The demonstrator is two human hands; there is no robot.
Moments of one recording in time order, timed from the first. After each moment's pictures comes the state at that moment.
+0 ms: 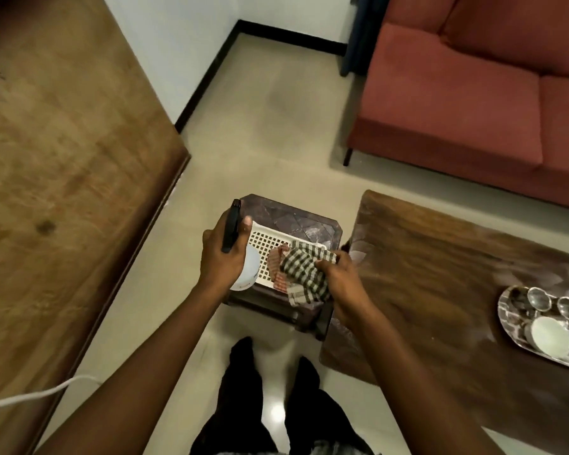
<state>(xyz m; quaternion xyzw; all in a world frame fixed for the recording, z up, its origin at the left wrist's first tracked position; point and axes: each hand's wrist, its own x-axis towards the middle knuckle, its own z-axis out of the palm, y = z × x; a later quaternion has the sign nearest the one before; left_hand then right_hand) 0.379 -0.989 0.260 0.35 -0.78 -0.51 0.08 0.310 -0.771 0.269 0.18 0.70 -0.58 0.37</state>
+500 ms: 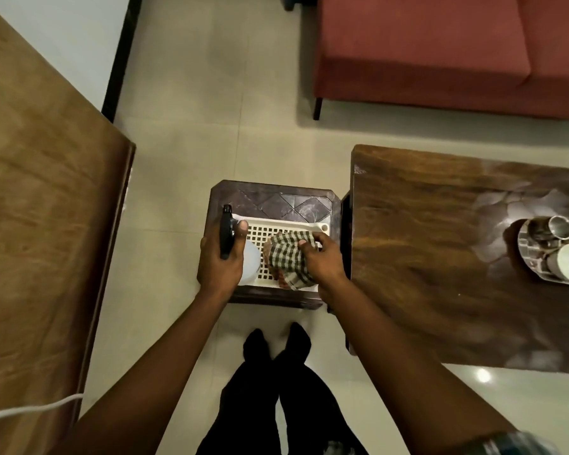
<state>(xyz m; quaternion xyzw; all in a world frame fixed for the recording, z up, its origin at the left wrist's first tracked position) 0.334 -1.030 0.126 0.34 -0.78 -0.52 0.01 0.280 -0.844 0.124 0.26 0.76 -0.53 0.27</state>
